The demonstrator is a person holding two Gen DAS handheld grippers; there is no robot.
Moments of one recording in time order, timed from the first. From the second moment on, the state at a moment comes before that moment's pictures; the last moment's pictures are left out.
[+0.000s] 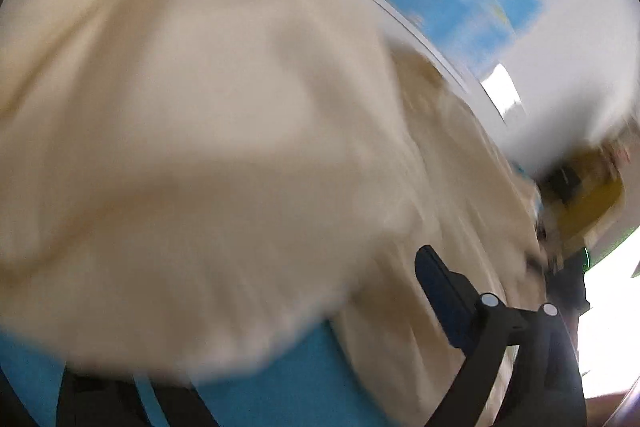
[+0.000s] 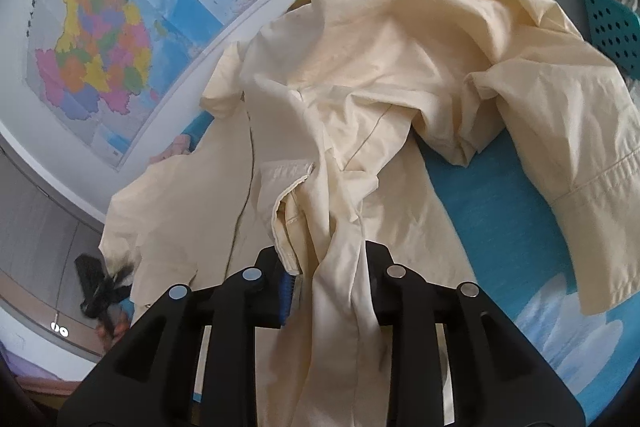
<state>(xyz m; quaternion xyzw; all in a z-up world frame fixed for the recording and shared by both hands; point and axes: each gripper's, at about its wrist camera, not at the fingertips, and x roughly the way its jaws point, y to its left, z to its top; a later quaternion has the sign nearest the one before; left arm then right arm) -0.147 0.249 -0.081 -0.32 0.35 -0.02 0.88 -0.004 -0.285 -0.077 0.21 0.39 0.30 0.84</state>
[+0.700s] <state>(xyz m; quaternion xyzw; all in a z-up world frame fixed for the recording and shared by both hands) -0.208 0.198 -0.040 -0.14 0.39 -0.07 0.91 0.007 -0.260 -0.095 0.23 0.41 0.34 0.81</state>
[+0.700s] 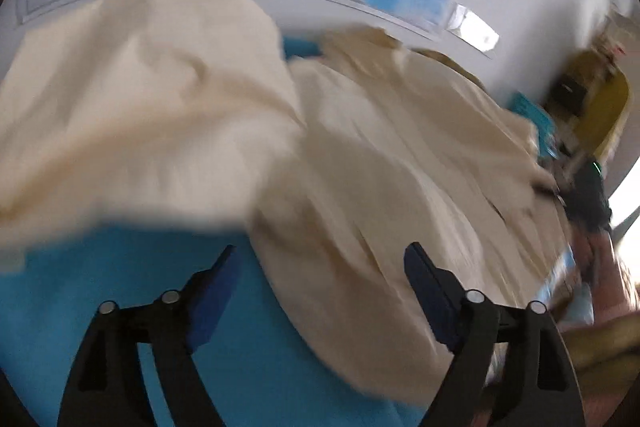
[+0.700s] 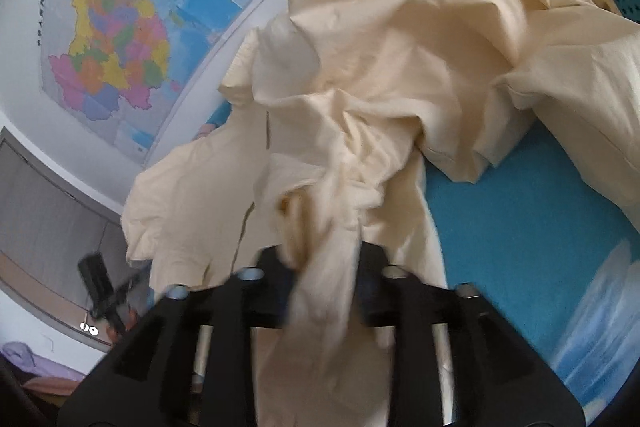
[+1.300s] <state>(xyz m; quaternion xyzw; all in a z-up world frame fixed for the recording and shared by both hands) -0.231 0.121 -0.080 -0.10 0.40 0.02 0.91 -0.034 -0.249 -0.090 0.13 0.40 0.35 0.84</state>
